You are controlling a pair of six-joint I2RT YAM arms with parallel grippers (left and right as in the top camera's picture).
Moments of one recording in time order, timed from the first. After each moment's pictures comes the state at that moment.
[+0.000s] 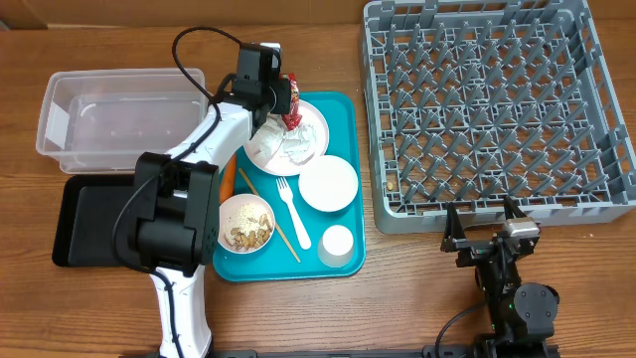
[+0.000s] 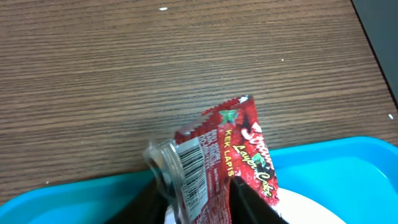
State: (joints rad) left arm -0.23 2.17 1.55 -0.20 0.01 -0.16; right arm 0.04 0.01 0.02 -0.03 -0.07 0.06
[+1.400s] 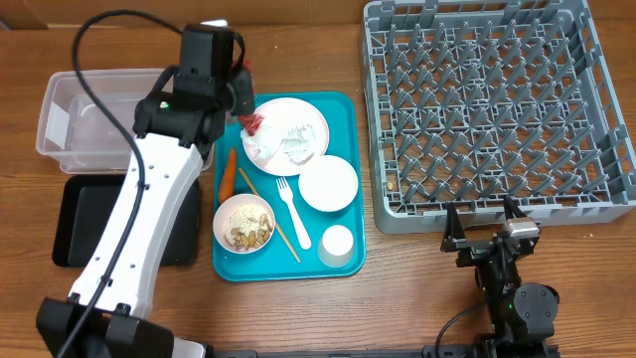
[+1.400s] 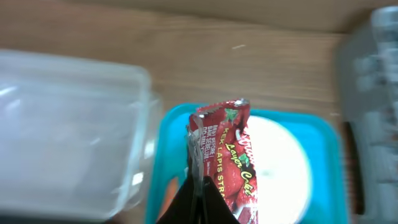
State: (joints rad) left arm -0.23 1.61 1.56 -0.79 -0.23 -0.31; right arm 0.04 0.01 0.02 -0.03 -0.07 0.06
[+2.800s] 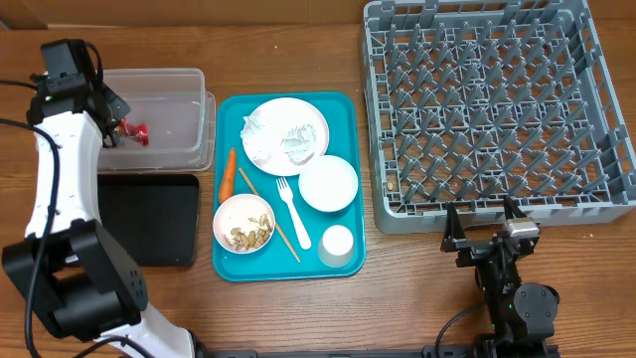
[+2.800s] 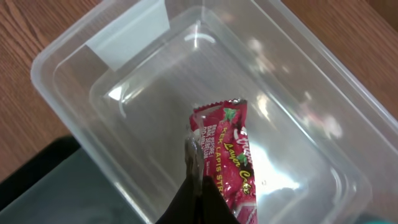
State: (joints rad) left arm 0.32 1.85 1.56 -0.72 -0.24 -0.52; right arm 0.04 0.01 0.02 -0.03 -0.07 0.06
